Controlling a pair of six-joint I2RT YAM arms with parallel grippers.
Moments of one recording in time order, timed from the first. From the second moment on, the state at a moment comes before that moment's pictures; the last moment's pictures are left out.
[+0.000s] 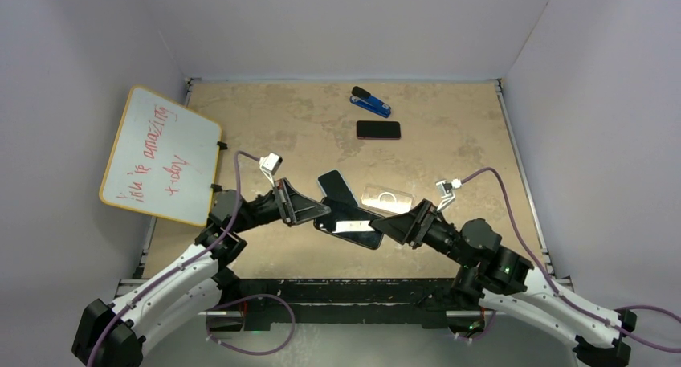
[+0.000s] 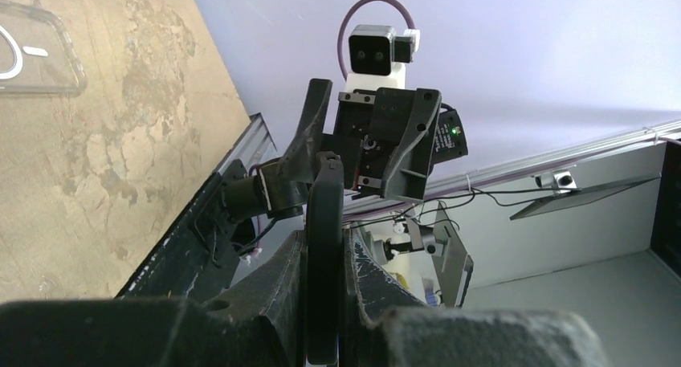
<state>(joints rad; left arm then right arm) -0.60 0.73 0.33 0.52 0.62 -1.33 1.03 0.31 0.42 -0.21 0.08 1.15</state>
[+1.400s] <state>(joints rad) -0.60 0.63 0.52 0.14 0.54 -1.12 1.03 0.45 0.31 0.04 -0.06 1.15</state>
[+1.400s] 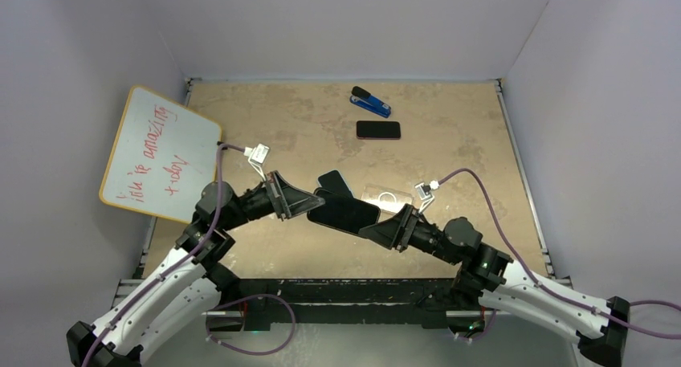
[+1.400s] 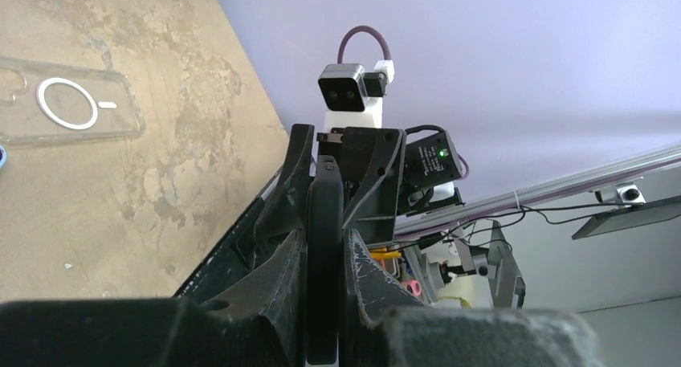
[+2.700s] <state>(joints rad) -0.60 0.72 0.63 -0.13 0.74 -0.81 1.03 0.44 0.65 -0.36 -0.04 0.85</state>
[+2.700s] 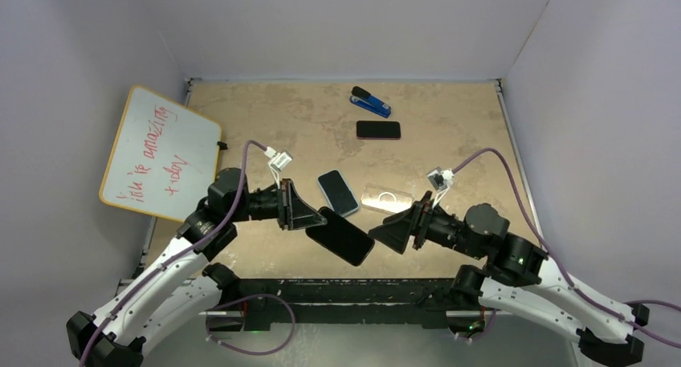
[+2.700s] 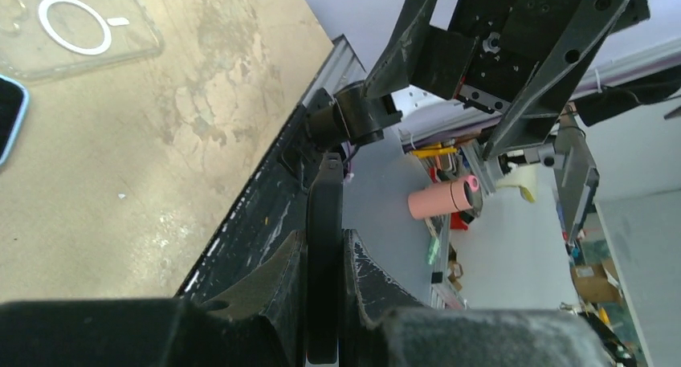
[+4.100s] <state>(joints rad) -0.60 0.58 0.92 -0.63 -0.02 -0.31 0.96 1.16 0.64 -0.11 -0.12 0.89</state>
